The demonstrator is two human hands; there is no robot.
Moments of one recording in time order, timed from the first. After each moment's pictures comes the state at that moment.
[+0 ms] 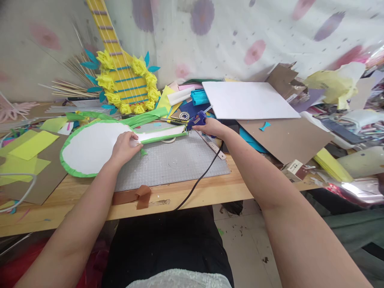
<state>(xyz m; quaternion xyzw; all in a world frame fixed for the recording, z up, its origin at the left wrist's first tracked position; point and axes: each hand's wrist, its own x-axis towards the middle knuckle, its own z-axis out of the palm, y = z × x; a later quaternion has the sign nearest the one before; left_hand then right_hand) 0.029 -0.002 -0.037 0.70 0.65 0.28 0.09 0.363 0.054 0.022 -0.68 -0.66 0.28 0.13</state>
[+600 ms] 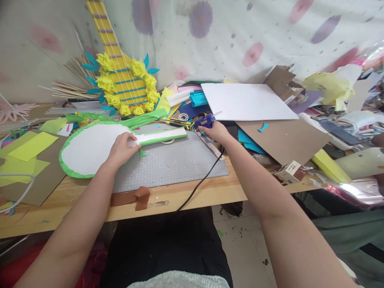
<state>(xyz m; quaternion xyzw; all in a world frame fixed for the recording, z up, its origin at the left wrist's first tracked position) 0.025 -0.005 -0.031 0.69 0.66 0.27 0.11 0.381 0.050 -0.003 -0.73 -0.61 0.24 0.22</state>
